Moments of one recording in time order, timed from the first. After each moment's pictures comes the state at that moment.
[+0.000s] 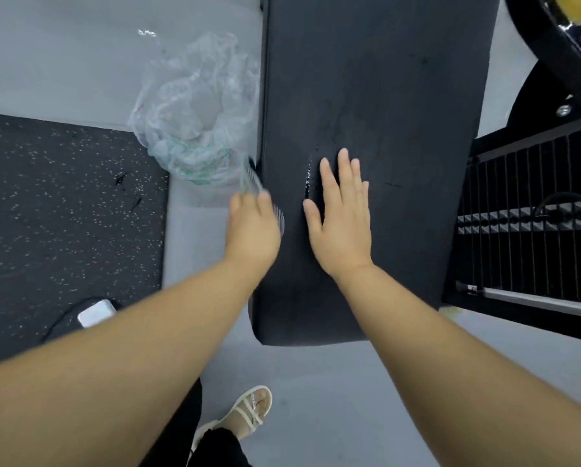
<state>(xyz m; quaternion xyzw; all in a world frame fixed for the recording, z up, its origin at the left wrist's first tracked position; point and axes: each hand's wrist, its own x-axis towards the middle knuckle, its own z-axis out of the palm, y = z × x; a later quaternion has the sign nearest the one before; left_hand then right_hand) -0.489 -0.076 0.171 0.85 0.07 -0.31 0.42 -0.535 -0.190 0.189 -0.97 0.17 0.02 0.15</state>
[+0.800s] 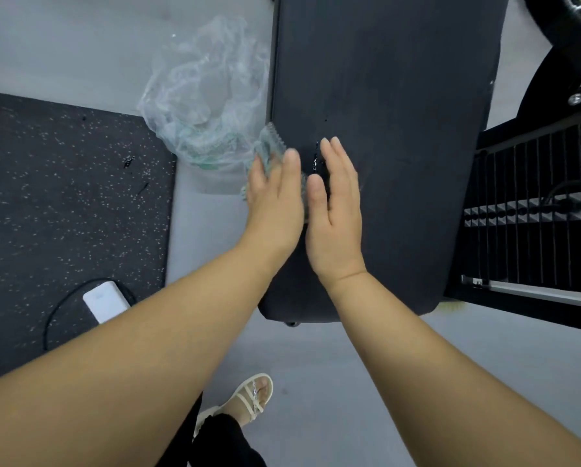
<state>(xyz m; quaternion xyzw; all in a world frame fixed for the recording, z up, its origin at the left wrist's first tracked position) -0.516 -0.074 0.235 0.72 0.09 -0.34 0.60 -0.558 -0.144 0.219 -0.86 0.22 -0.10 0.45</state>
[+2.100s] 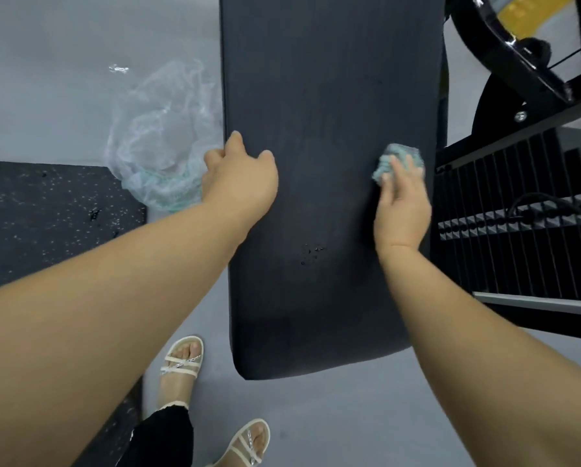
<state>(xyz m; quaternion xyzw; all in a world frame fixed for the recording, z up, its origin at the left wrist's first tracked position) -0.423 -0.111 0.246 0.85 0.04 -0.32 0.41 -0.525 -0.299 0.185 -0.88 0.38 -0.20 0.21</state>
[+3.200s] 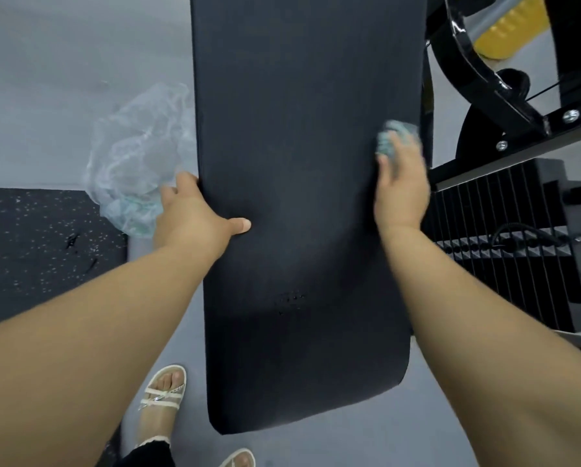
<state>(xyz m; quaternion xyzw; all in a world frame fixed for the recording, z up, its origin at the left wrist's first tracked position) -0.391 -0.113 0.216 0.88 0.07 -0.30 0.36 -0.456 -0.363 0.200 -0.90 0.31 -0.22 0.22</state>
